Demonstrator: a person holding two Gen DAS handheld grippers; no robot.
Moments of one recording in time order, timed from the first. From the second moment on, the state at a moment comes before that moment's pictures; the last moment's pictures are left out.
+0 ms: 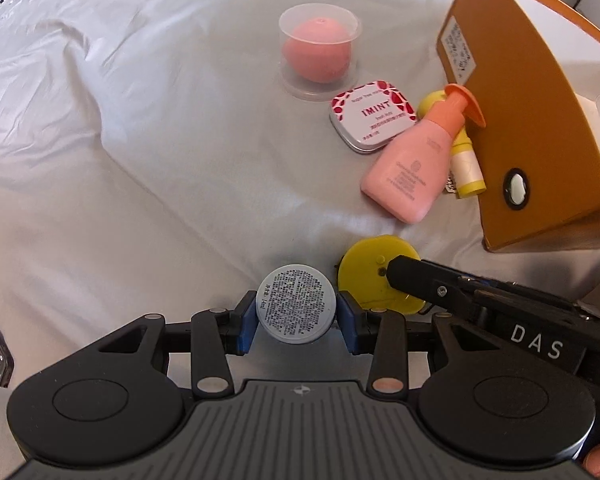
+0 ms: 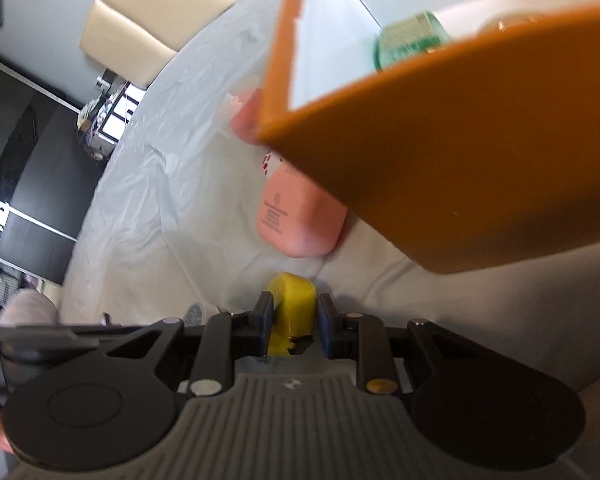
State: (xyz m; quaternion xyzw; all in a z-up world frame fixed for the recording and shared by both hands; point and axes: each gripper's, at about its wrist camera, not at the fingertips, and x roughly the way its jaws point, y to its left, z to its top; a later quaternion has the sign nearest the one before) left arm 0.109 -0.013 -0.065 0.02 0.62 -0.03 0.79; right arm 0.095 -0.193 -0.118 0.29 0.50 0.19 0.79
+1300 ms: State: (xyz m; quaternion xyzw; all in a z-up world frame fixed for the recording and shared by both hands) left arm 0.116 -0.121 0.073 -0.02 0.42 -0.23 0.88; right arm 0.067 -0.376 0.061 0.20 0.32 0.06 0.92
